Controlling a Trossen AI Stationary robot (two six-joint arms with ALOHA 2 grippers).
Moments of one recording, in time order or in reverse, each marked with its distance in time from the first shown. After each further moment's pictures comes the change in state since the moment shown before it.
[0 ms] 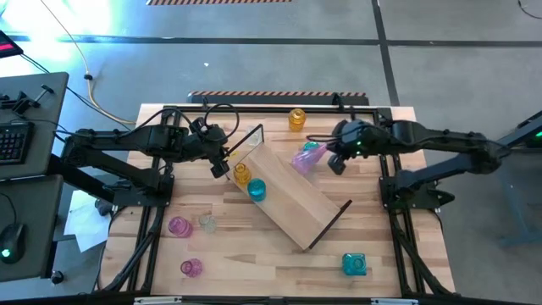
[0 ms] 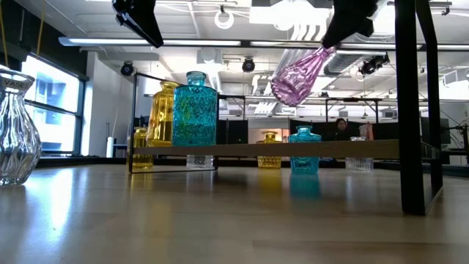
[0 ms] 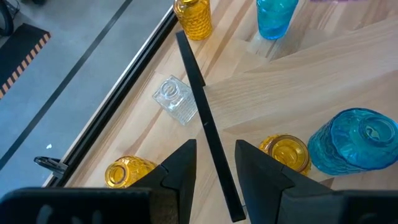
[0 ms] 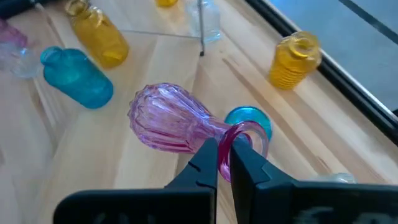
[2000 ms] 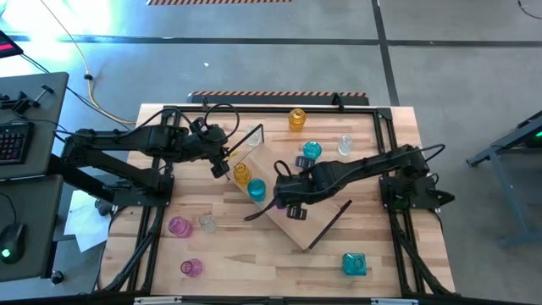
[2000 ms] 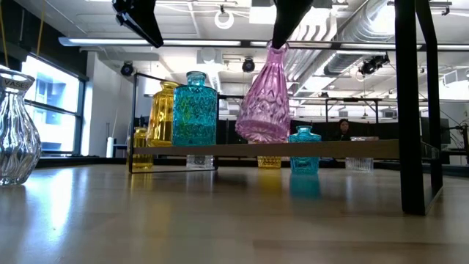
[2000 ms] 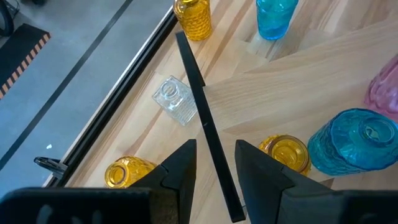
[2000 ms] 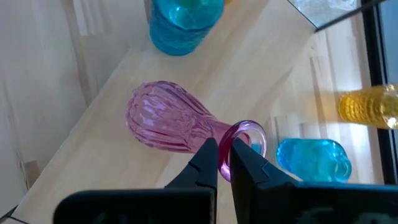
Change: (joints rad) left arm 0.000 0.000 -0.001 0.001 0.000 0.001; right arm 0.327 0.749 0.654 -0.355 0.103 -0.074
